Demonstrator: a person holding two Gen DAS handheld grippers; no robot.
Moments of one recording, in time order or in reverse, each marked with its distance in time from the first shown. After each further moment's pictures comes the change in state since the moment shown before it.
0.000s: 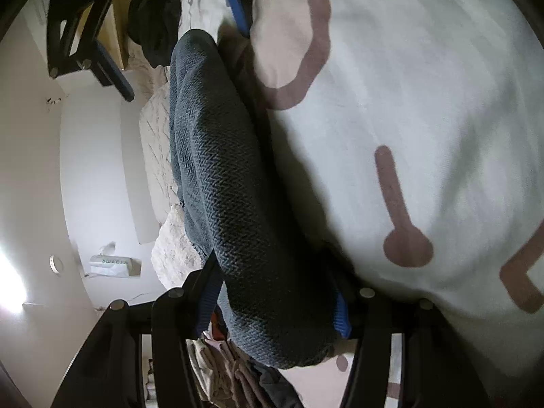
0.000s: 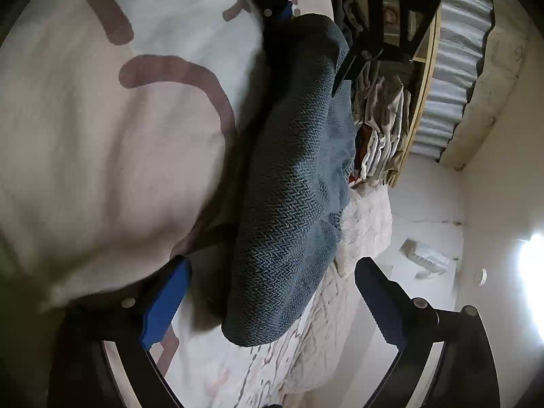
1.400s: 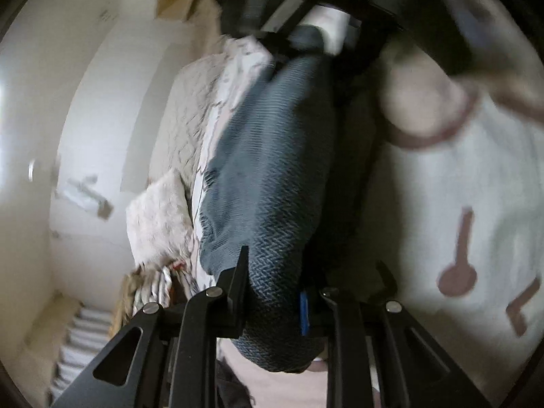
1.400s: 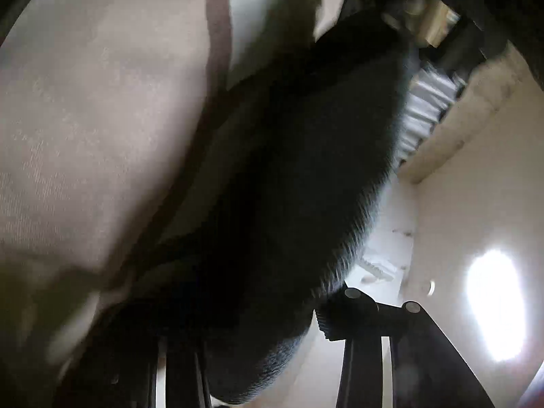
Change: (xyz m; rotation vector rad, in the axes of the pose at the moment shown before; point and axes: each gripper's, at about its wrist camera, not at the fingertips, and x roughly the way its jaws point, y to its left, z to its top) left arm -0.006 0.047 -0.006 -0.363 -0.032 -0.062; right arm 0.055 0.014 -0.008 -0.090 0.060 -0.239
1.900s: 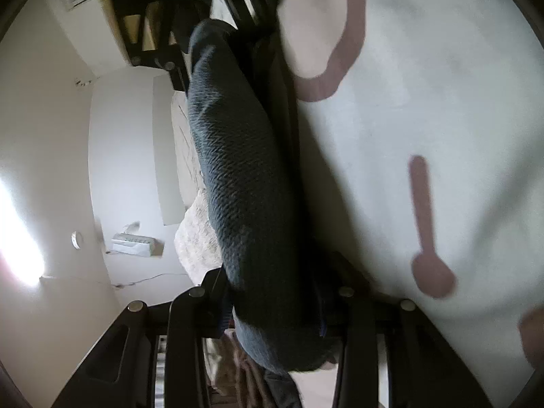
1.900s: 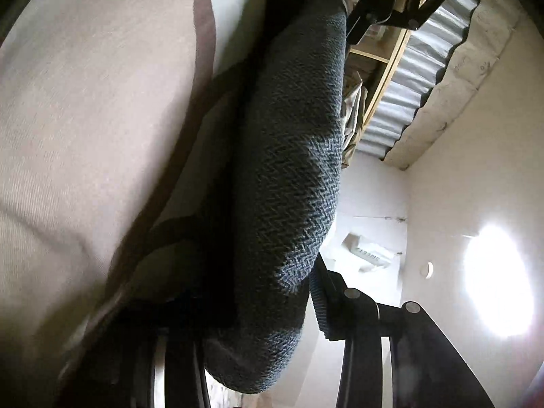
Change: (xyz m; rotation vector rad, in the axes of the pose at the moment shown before) left arm 0.022 -0.070 0.000 0.332 0.074 0.229; right arm -0.010 0.008 -0.011 0.069 -0.013 -0.058
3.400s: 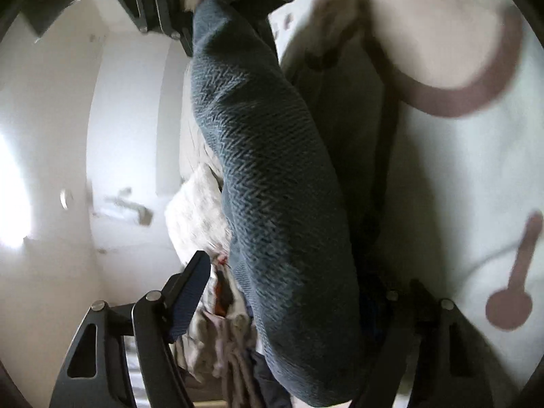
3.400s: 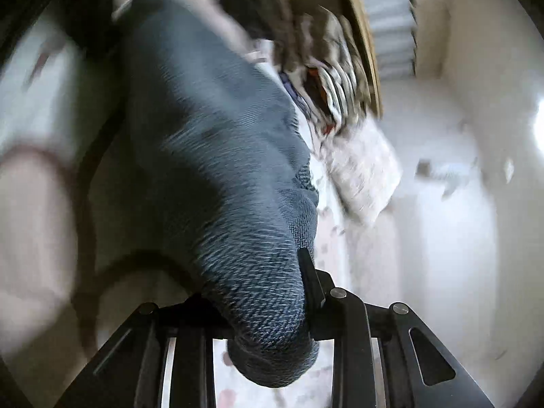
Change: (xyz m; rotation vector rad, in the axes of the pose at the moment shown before) left arm 0.003 0.029 0.012 -0.143 0.043 -0.033; right arm 0.028 -0.087 -0.002 0.379 0.101 0.343
